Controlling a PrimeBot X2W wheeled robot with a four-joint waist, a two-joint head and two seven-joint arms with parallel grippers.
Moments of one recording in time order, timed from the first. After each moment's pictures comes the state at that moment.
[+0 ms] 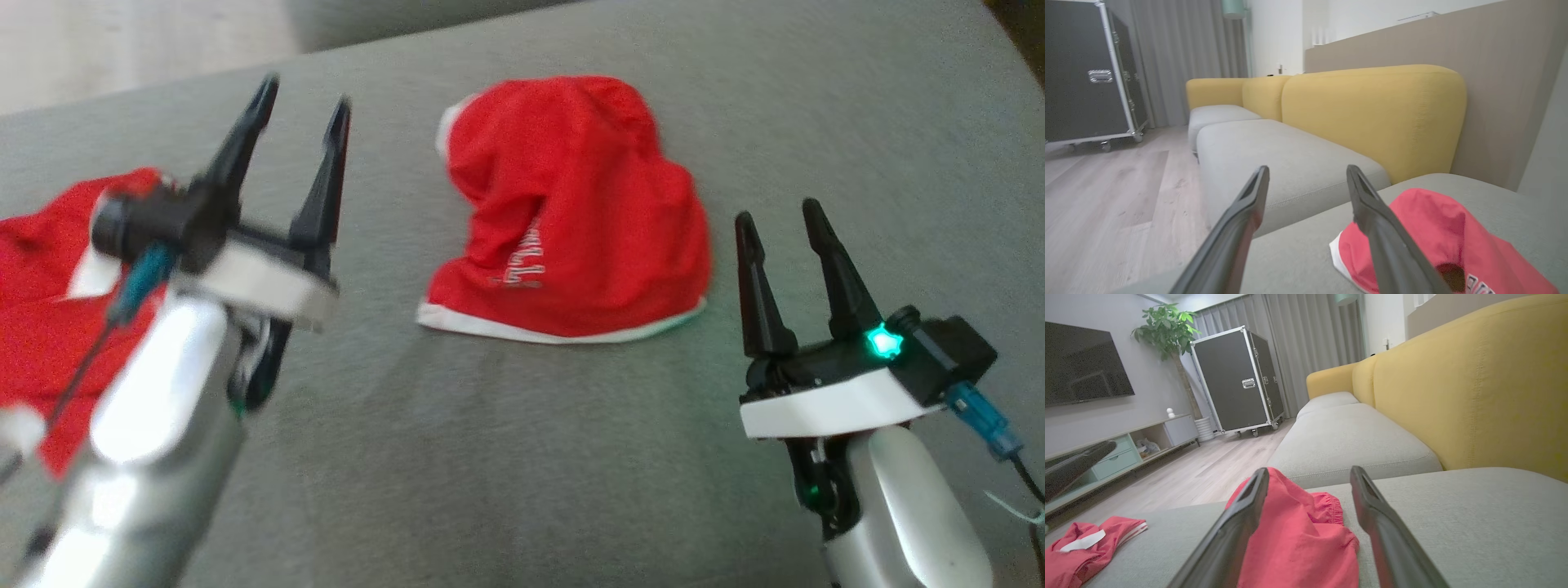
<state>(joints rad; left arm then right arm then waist) -0.70 0.34 -0.57 0.46 -0.50 -0.06 -0.25 -0.19 -0.05 0.20 0.12 0.27 0.13 -0.25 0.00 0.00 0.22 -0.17</state>
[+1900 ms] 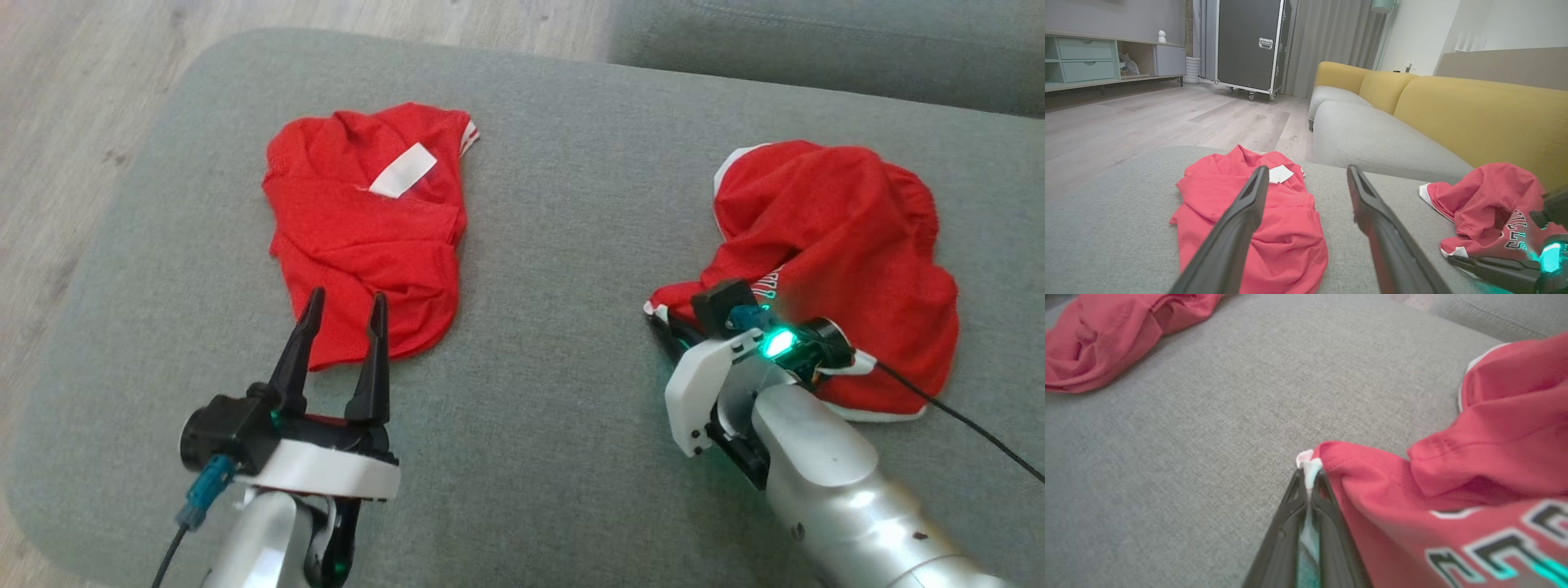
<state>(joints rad) -0.18 0.08 -0.25 0.27 -0.32 -0.12 -0.26 -0.59 -0.06 0.52 0.98 0.17 0.13 0.02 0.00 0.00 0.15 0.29</state>
